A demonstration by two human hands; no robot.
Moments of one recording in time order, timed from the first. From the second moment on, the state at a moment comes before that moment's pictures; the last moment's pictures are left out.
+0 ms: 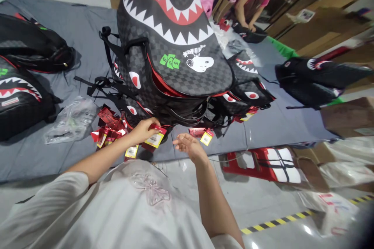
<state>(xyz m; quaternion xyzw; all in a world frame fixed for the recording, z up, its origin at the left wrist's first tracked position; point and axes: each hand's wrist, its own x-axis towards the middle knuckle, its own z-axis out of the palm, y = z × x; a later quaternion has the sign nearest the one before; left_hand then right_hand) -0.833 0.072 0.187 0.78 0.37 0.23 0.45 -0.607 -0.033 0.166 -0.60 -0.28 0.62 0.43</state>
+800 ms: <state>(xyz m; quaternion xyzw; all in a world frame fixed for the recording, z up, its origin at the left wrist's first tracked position) -0.789 0.052 0.165 0.79 0.31 0.24 0.47 -0.634 -0.003 0.170 -0.60 -0.27 0.55 0.52</state>
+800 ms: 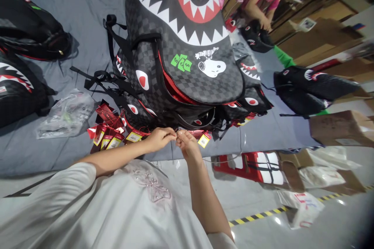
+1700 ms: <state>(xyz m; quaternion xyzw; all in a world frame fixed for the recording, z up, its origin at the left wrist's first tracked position) -0.784 0.053 0.165 0.73 0.44 0.17 0.50 -0.655 -0.013 0.153 -0.67 -0.35 0.39 0.54</state>
